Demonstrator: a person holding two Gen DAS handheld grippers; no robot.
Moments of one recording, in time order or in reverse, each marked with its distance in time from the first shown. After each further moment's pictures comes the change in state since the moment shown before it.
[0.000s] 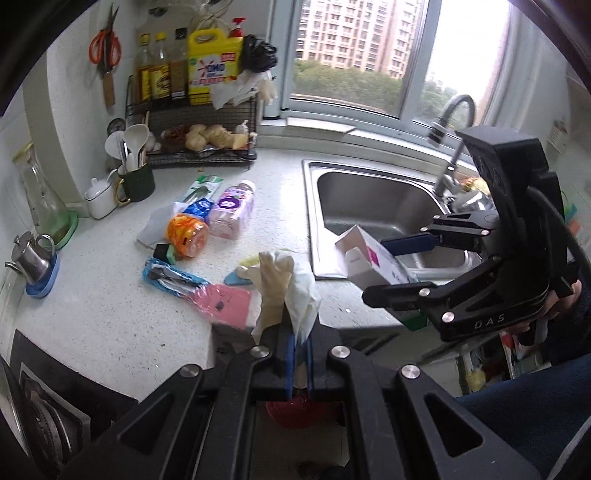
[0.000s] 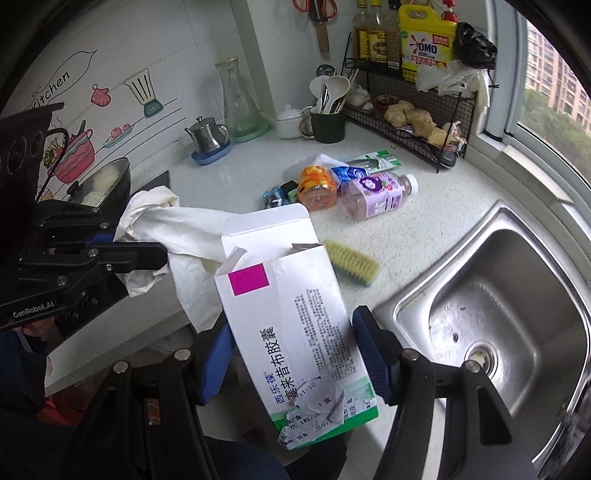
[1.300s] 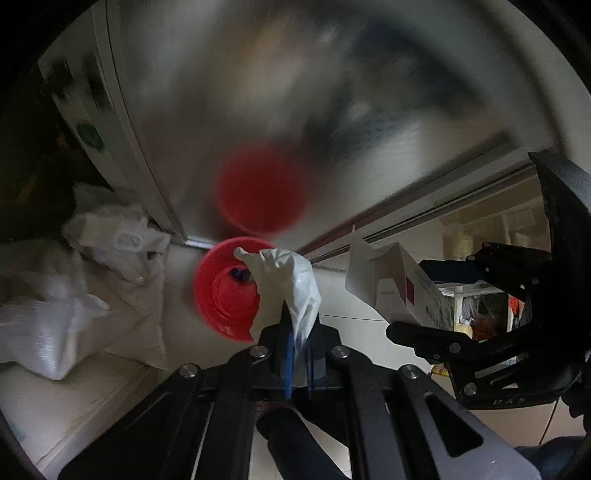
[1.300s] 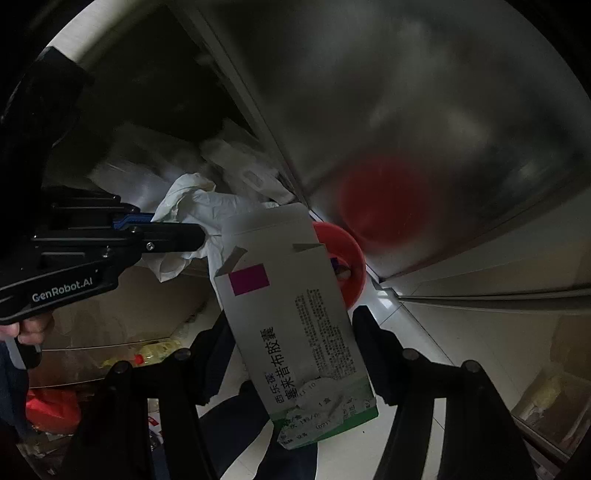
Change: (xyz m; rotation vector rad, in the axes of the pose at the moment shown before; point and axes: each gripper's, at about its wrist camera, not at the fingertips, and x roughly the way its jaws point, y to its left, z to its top) left arm 0.328 0.009 -0.260 -0.287 0.450 -0.115; right arm 0.285 -0.043 -0.225 0.193 0.410 -0.013
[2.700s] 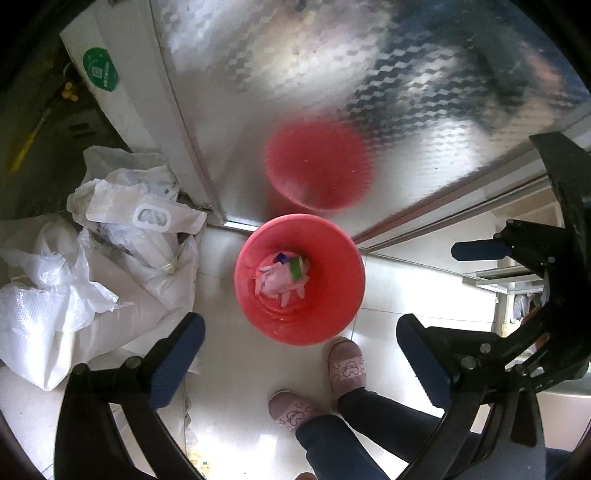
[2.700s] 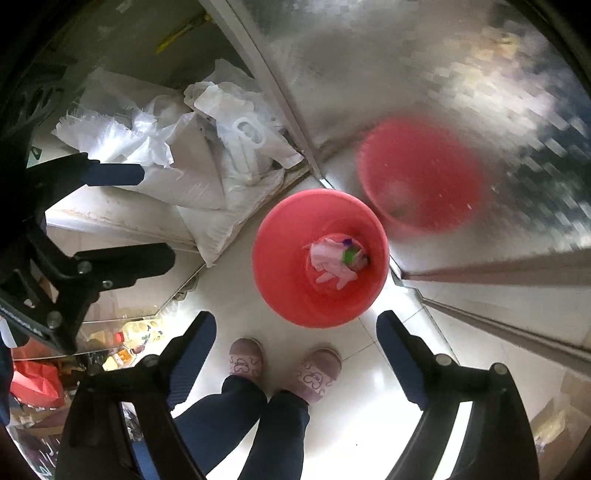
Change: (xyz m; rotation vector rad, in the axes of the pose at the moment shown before) left arm 0.069 0.046 -0.015 -0.004 0.020 0.168; right arm 0.100 -0.021 -0.013 -0.084 0.051 0.069
